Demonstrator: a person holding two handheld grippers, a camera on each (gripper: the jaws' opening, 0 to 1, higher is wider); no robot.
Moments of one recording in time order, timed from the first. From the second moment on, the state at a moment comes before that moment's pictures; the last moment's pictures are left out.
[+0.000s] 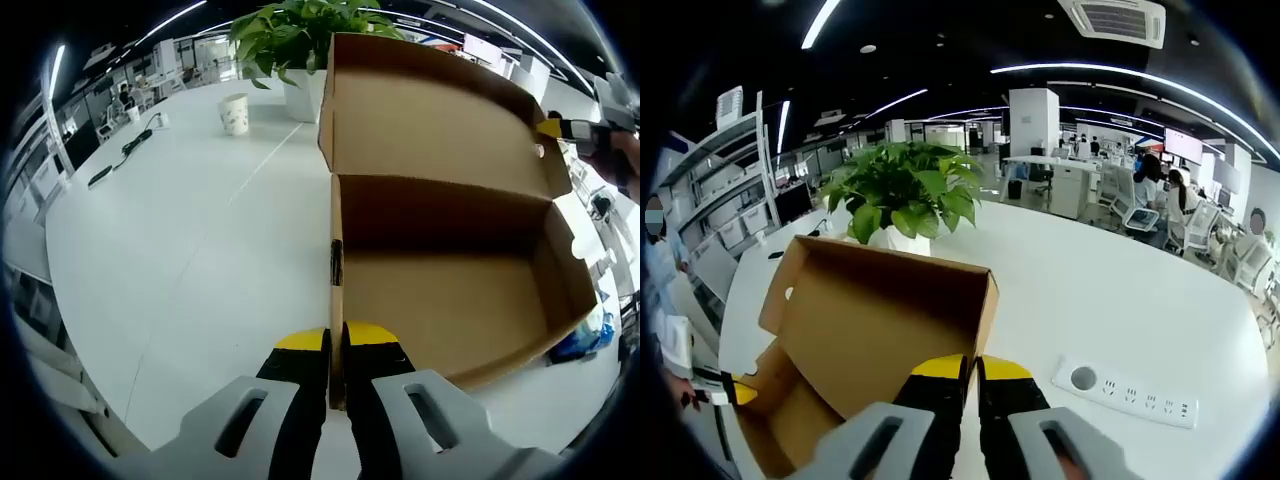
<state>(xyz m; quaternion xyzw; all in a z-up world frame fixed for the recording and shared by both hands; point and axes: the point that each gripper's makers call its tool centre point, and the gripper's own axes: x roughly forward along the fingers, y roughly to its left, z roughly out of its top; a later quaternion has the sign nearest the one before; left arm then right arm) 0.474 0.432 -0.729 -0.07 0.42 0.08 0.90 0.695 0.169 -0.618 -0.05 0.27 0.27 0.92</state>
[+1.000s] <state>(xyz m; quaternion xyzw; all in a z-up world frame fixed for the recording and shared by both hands) 0.476 0.431 -0.728 -0.08 0.41 0.08 0.90 0.639 0.152 -0.594 -0.08 0.22 0.29 0.93</state>
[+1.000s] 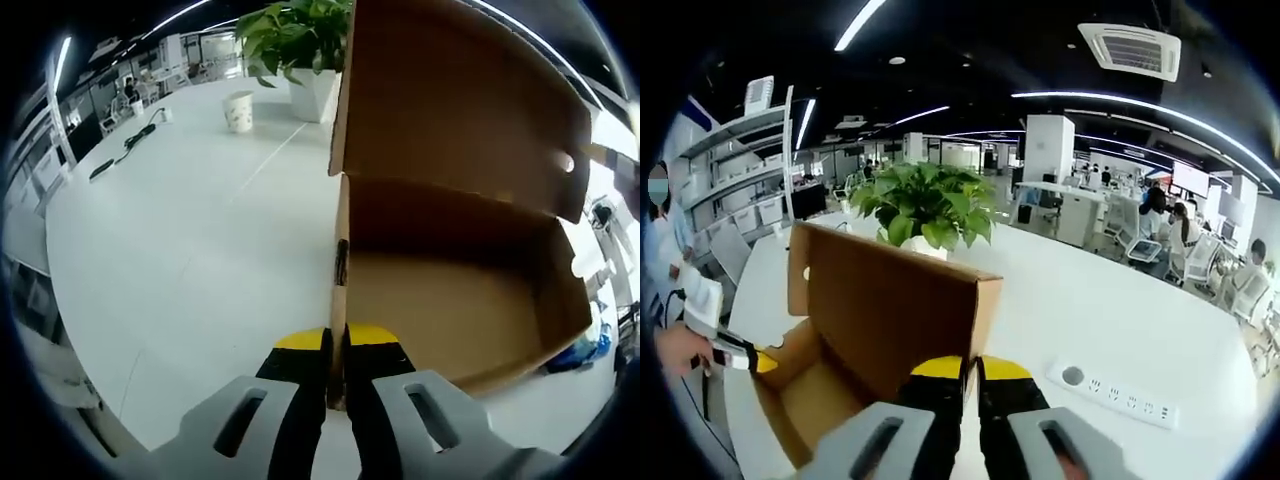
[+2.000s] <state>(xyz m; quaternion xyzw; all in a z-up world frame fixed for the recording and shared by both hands) 0.476 0.432 -0.730 -0.10 0.41 0.08 0.90 0.585 0.143 -0.599 -0.07 0.20 0.26 0.94</state>
